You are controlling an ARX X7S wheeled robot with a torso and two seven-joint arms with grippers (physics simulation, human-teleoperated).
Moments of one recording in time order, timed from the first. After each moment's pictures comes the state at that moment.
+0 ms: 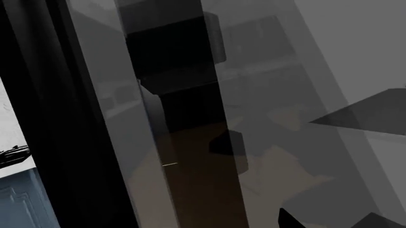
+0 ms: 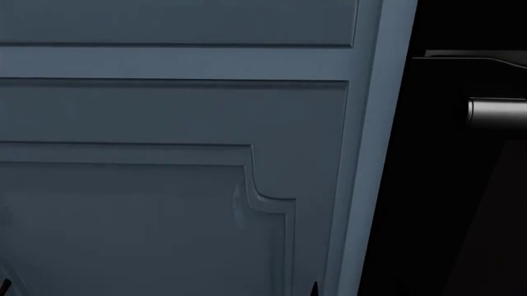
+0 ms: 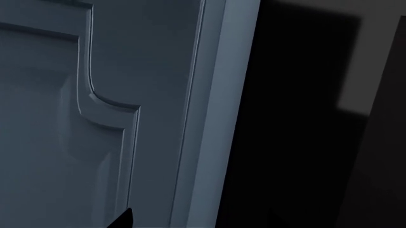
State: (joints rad) left arm -0.14 -0.71 -0.45 0.25 -0.35 -0.68 -0.71; right arm -0.12 0.33 -0.27 -0.35 0.07 0.04 0.33
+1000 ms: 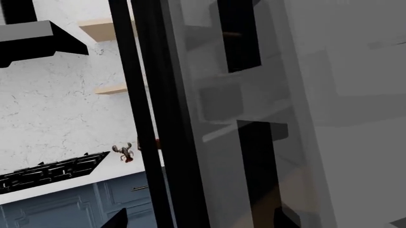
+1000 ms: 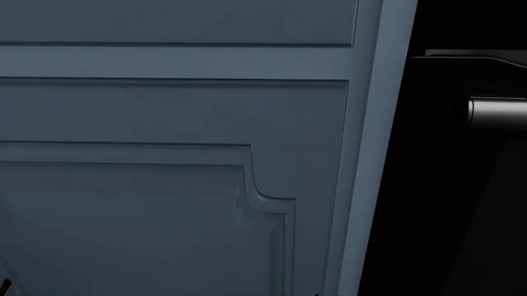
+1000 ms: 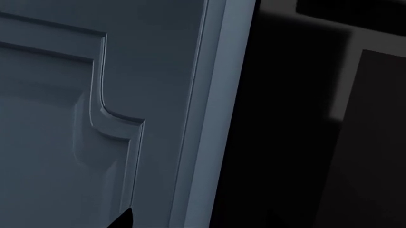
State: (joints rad) left arm -0.99 -0.89 -0.04 -0.12 -0.24 -0.95 -0.76; right arm -0.21 0.36 -0.28 -0.47 0.03 0.03 0.38
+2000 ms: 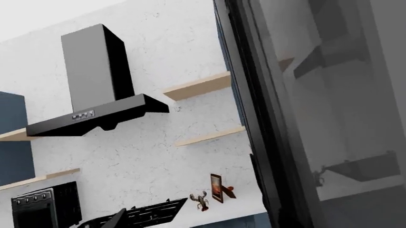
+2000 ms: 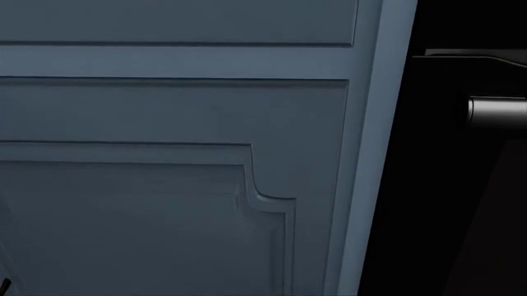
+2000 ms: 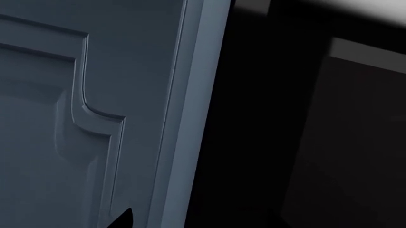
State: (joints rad) left arm -1.40 -0.68 0.37 -0.13 0.18 -1.26 -0.86; right arm -0.29 0.39 -0.25 -0.54 0.02 0.04 0.44
